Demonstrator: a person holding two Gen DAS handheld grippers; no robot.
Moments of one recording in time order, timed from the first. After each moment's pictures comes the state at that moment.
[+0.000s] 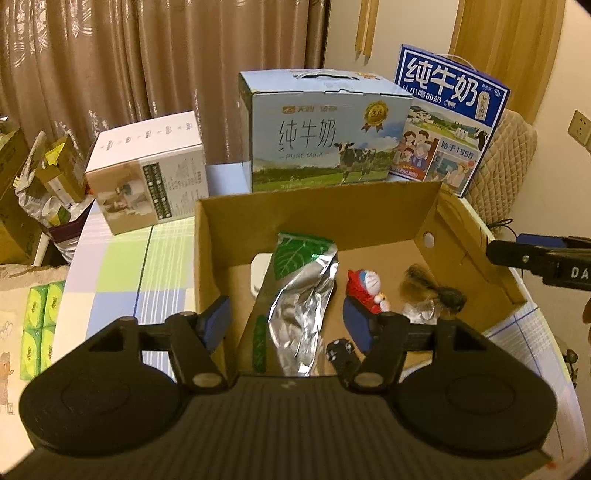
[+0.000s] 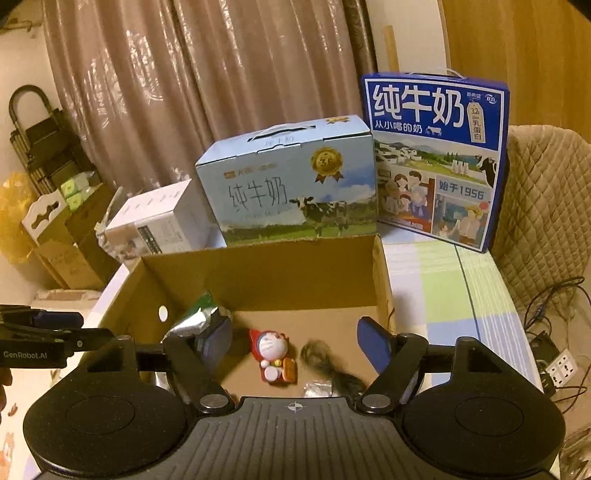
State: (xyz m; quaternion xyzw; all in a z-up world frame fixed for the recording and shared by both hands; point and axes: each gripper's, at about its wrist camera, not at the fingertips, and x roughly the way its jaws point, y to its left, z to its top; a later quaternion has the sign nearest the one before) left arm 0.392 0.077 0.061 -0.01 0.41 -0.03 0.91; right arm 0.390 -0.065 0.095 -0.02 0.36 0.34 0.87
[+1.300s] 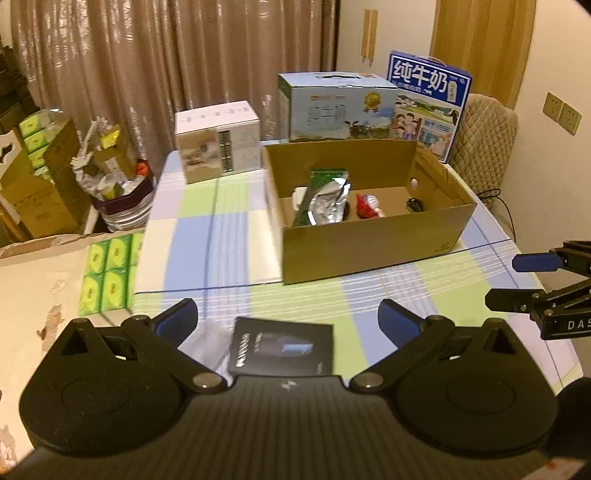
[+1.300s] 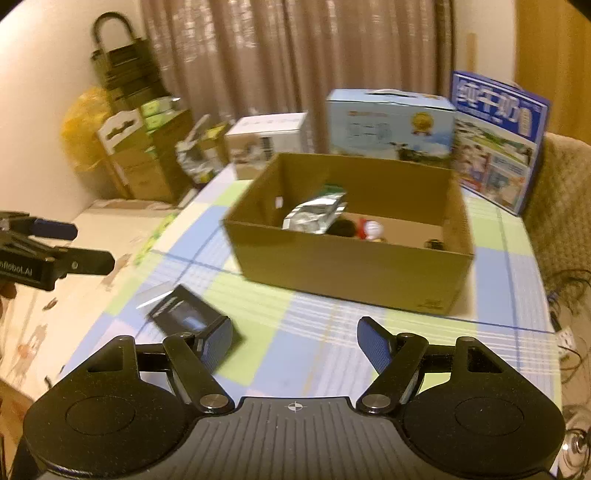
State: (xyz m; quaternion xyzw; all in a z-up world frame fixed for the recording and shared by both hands) left arm 0.168 0.116 0.119 0.01 0.40 0.00 0.92; right arm 0.165 -0.086 0.115 -0.11 0.37 0.43 0.81
